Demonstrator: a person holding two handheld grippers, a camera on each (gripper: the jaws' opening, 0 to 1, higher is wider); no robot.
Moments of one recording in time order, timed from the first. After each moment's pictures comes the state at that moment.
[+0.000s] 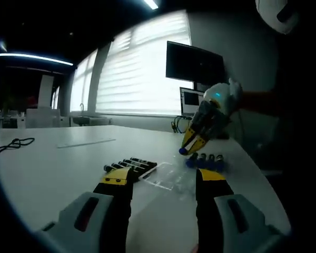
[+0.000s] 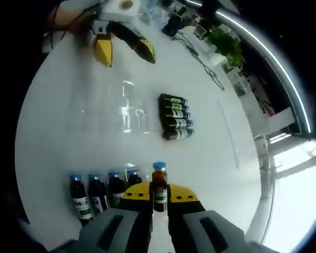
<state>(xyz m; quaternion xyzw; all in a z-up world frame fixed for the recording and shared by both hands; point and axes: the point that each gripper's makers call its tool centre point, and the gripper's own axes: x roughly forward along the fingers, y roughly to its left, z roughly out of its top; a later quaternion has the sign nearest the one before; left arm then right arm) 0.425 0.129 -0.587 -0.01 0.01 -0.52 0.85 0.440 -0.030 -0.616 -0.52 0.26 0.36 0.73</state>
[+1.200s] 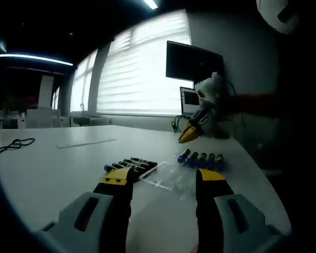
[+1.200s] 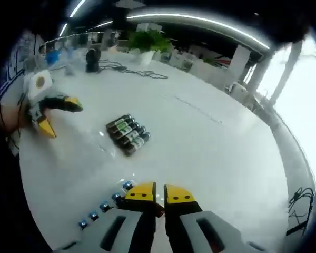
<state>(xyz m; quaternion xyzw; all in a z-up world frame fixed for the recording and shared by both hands) 0.425 0.128 -0.587 -0.01 0.01 -0.52 0.86 0.465 -0.063 -0.594 -0.19 0.30 0.20 0.91</state>
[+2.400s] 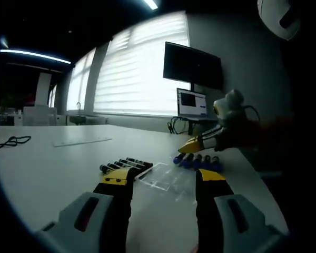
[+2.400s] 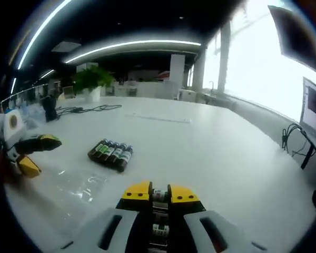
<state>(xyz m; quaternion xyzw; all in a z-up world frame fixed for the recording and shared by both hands) 0.422 0.128 -0.587 -0.02 0.01 -0.53 0.85 0.440 -0.055 -0.613 -0.05 0.20 0.03 0.98</state>
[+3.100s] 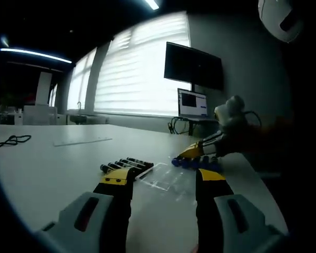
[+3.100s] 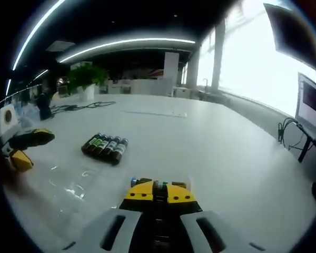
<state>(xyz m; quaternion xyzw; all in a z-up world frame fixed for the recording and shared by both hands) 0.423 0.128 -0.587 -0.02 0.01 -0.53 0.85 0.437 -0.063 -0.625 -0.05 0.22 0.01 0.97</state>
